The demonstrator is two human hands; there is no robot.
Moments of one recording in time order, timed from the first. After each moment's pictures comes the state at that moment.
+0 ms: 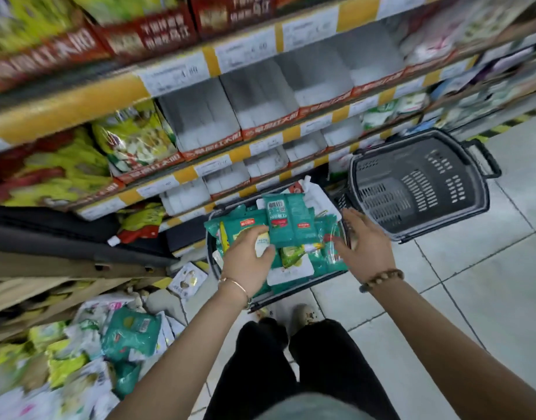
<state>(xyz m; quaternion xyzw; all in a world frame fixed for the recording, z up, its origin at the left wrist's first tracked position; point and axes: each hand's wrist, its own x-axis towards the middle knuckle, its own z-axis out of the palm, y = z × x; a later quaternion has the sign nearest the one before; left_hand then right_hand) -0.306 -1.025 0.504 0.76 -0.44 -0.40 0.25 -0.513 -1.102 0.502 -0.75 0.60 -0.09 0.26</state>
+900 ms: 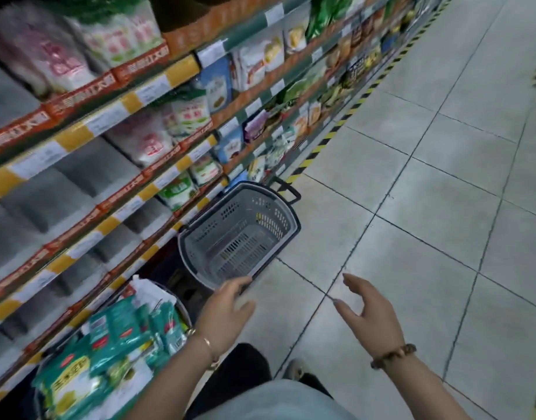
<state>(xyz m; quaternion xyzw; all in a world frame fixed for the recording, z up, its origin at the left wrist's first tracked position) -0.747 -1.136 0.595 0.59 -0.65 -0.45 0.14 -0.998 -1.071 0.582 -0.51 0.76 -0.27 0.31</state>
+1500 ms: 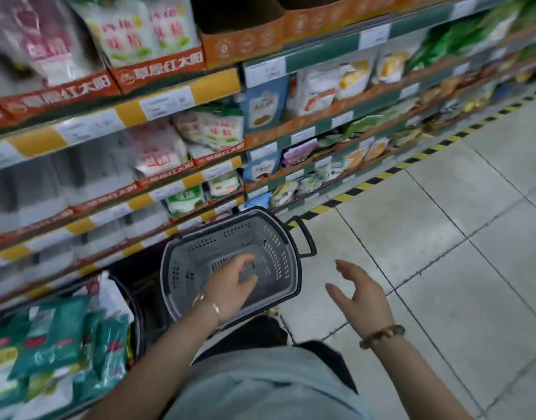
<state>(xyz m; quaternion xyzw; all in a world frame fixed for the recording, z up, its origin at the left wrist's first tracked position) -0.840 -1.397 0.552 0.70 -0.53 -0.45 0.18 -1.089 -1.411 0.565 -0.64 0.67 -0.16 0.35</state>
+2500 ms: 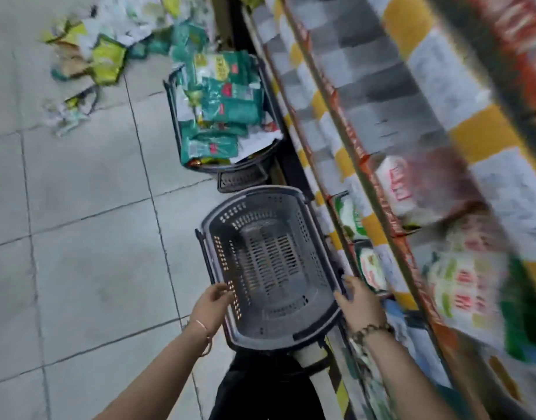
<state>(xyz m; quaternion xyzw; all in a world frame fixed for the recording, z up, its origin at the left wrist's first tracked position) -0.946 -1.498 0.391 0.69 0.47 -0.24 0.50 -0.833 -1.765 0.383 -0.88 0.07 0.39 0.26</state>
